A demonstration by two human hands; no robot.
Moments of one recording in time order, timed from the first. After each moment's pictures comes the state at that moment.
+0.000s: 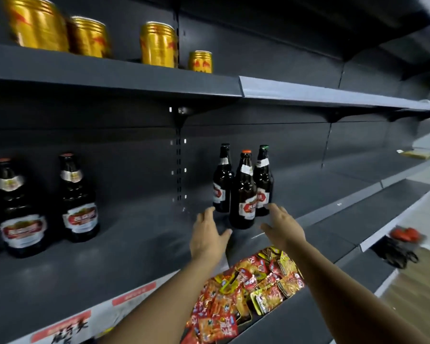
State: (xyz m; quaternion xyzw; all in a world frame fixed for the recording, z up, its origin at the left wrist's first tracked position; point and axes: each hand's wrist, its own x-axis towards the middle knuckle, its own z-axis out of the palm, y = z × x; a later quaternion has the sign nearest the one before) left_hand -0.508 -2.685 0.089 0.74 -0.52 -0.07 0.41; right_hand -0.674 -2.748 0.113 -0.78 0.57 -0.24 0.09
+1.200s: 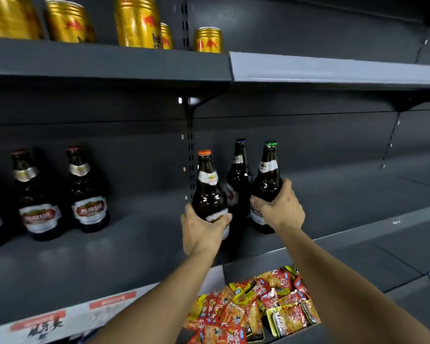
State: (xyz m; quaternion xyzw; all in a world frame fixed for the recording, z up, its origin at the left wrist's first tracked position) left_hand -0.510 -2.735 0.092 0.74 -0.27 -0.06 0.61; right_hand -0.634 -2.841 0.125 -0.72 0.53 -0.40 0.17
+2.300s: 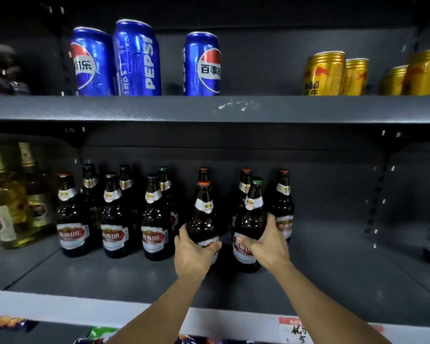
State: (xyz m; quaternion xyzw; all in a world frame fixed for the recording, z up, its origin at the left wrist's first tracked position) left_hand -0.187 -2.413 0.091 0.80 -0.15 0.04 0.58; right_hand -0.289 -2.543 0.120 -0.83 0.30 -0.31 0.36
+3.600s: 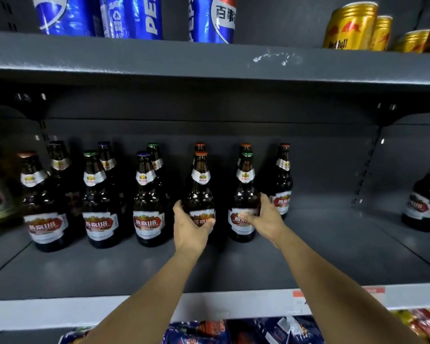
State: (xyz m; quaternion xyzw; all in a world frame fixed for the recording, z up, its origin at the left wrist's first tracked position) left_hand -0.142 -2.416 0.075 0.75 -0.23 -0.03 0.62; right_hand -0.252 -2.563 0.101 -0.81 0.29 -0.27 0.42
